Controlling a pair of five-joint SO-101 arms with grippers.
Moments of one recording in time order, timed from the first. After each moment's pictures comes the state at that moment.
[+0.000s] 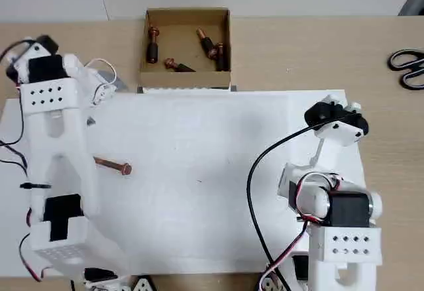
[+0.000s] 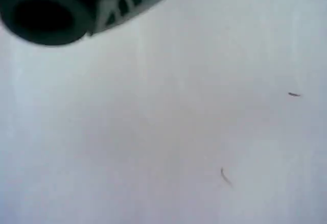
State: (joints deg) left arm -13.5 9.6 -19.1 99.3 45.5; right arm -2.0 -58.2 41.6 89.3 -16.7
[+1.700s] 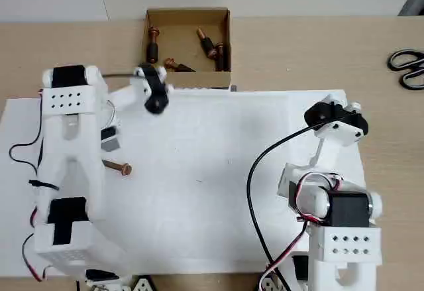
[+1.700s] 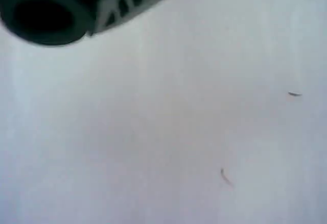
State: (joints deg) left arm -10.1 8.4 -4.9 98.9 -71.3; right arm -2.0 -58.2 41.6 89.3 -16.7
